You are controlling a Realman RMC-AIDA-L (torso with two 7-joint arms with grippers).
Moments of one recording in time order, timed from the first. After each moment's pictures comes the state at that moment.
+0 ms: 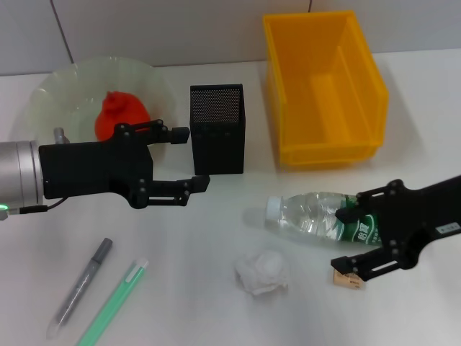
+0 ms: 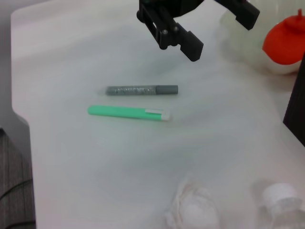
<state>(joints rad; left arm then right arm) -0.51 -2.06 1.07 0.85 1.74 1.51 -1.33 0.27 2.08 -1.16 -1.56 -2.16 -1.75 1.91</state>
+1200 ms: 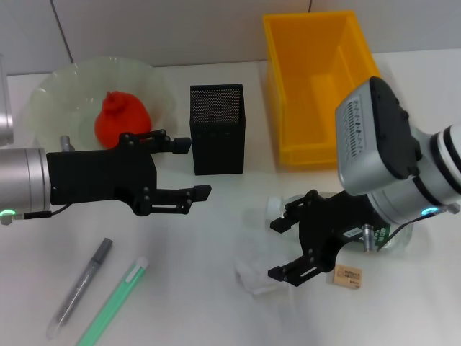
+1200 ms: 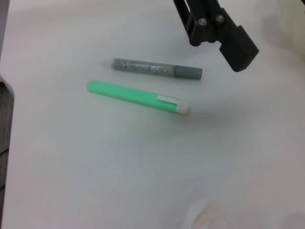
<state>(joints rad) -0.52 -2.07 1.07 0.82 1.78 1.48 -1.32 0.42 2.09 -1.46 -1.34 -2.24 -1.47 1.93</state>
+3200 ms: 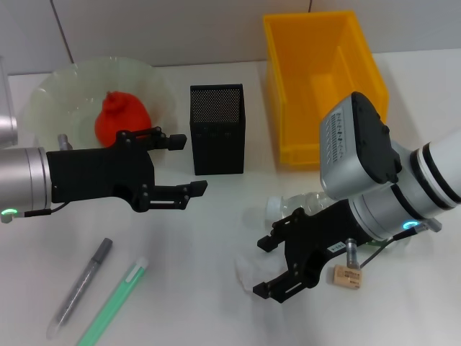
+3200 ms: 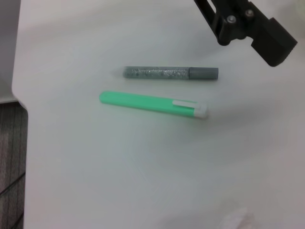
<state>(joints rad) -0.52 -2.07 1.07 0.80 1.78 1.44 -1.28 0.45 2.08 -1.51 -1.22 -2.17 -1.43 1.97</state>
